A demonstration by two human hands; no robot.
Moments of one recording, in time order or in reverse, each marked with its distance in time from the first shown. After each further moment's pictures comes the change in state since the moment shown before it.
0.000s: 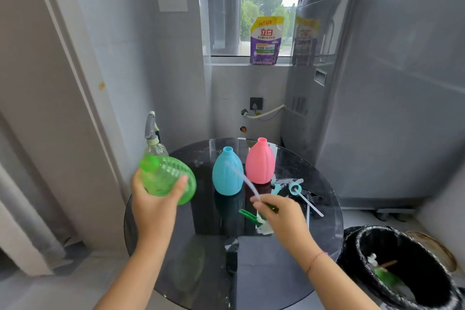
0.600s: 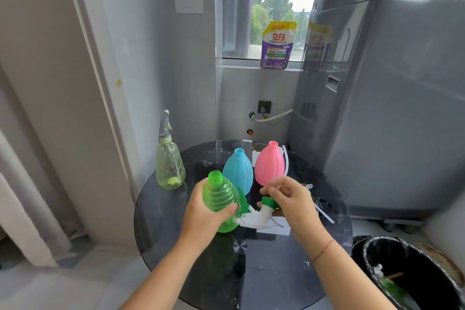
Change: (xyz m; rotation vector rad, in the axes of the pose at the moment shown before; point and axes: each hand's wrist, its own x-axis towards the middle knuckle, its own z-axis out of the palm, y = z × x) left_hand -0.028 -0.014 0.026 0.142 -0.471 -0.069; right_hand 0.012 -0.044 -0.010 0.420 0.034 0.220
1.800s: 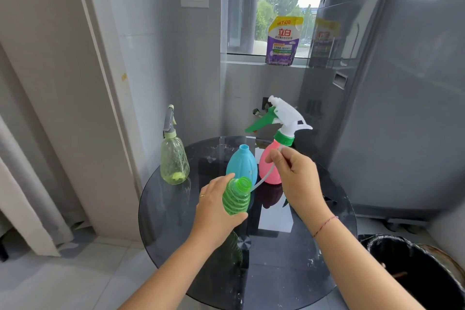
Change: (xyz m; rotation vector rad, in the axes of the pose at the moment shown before) left_hand -0.002 0.006 0.012 0.327 -0.055 0.135; right_hand 0.009 -0.045 0.012 -0.382 0.142 -0.466
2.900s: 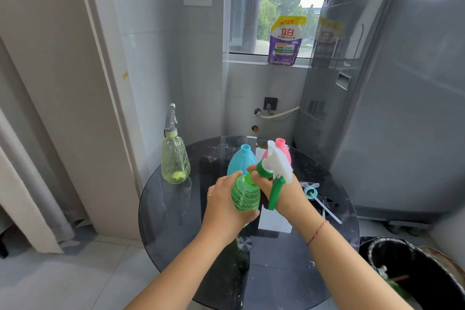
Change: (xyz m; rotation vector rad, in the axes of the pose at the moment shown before) left_hand 0.009 0.020 0.012 0.021 -0.003 -0.044; right_hand -0.006 -0.001 0.020 0.052 -0.330 0.225
